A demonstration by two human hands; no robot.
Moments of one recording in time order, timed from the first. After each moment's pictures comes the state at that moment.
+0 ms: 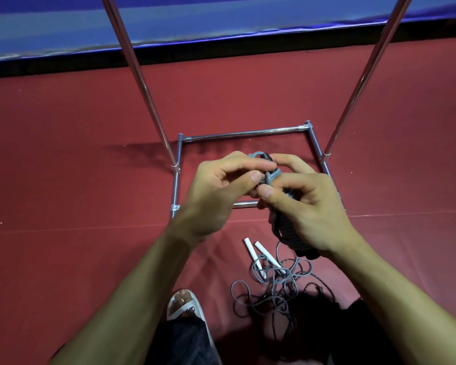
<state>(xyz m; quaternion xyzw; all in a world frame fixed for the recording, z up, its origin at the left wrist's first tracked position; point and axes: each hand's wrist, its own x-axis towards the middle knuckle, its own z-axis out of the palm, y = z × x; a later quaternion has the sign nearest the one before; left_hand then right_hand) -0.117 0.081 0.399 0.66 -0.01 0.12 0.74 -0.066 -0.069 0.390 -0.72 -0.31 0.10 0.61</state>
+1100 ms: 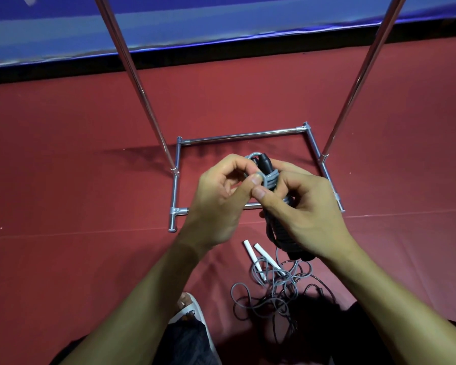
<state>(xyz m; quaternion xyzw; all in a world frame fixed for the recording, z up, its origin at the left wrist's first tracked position) -0.117 0.069 0.397 0.70 0.01 0.18 0.69 -0.073 -0.065 0.393 -0.71 -0.28 0.06 0.65</state>
